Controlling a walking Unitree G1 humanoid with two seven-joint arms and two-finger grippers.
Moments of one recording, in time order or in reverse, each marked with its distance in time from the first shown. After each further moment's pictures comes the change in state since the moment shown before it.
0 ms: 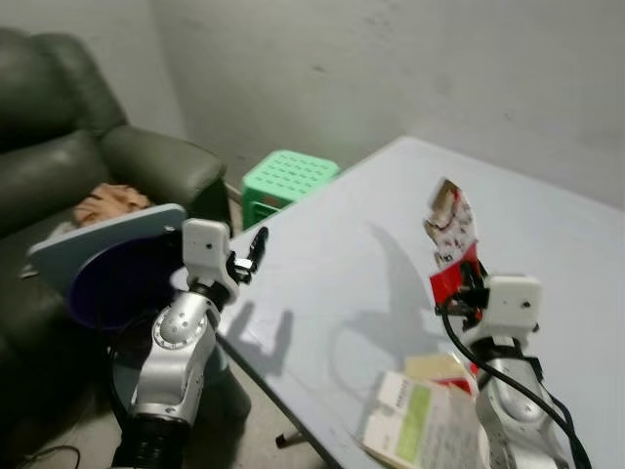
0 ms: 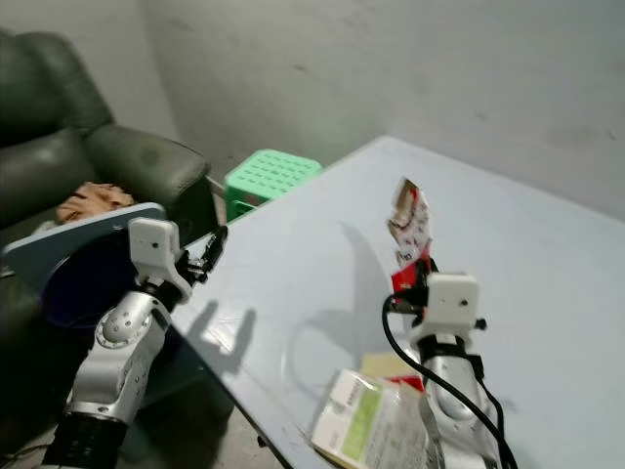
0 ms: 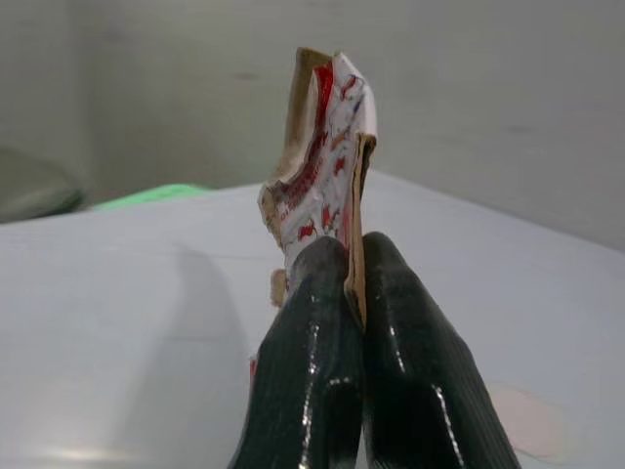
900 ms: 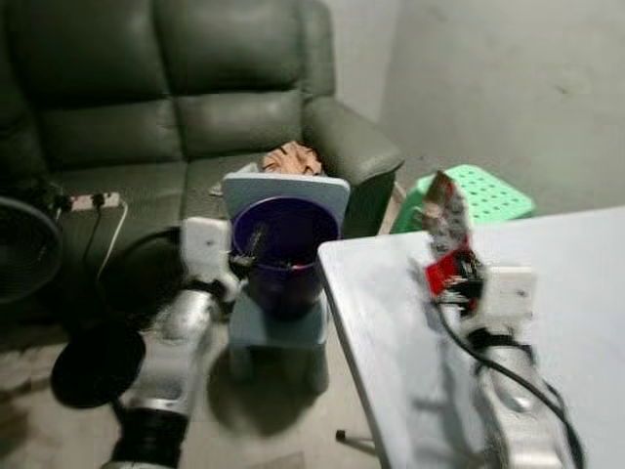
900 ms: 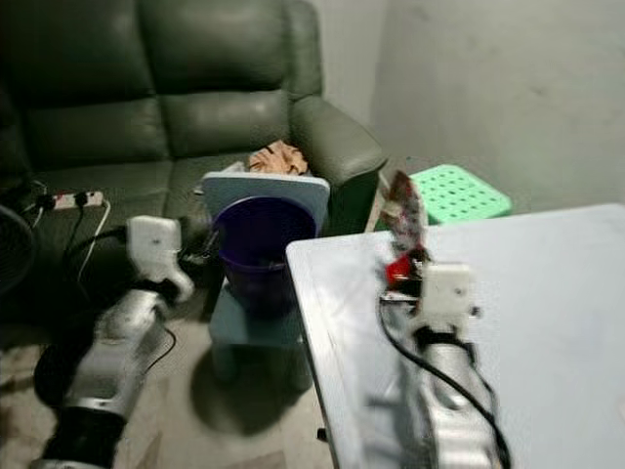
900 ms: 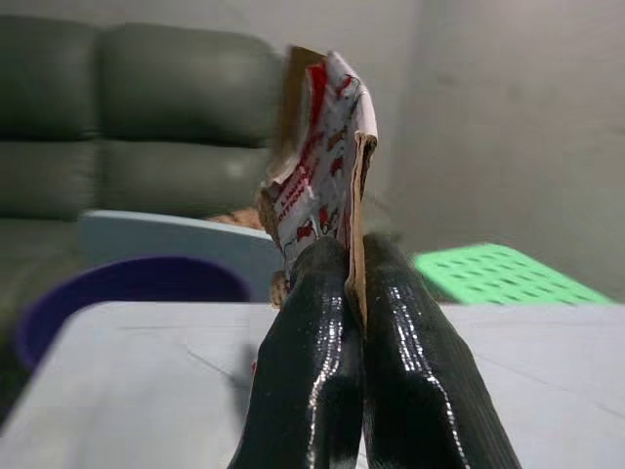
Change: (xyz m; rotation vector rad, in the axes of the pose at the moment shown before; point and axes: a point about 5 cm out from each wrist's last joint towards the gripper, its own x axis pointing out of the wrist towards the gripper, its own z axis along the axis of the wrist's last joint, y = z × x) left arm -0.003 0.013 -0.002 0.020 0.001 0.077; right arm 0.006 0.018 0.007 0.018 -0.027 0.078
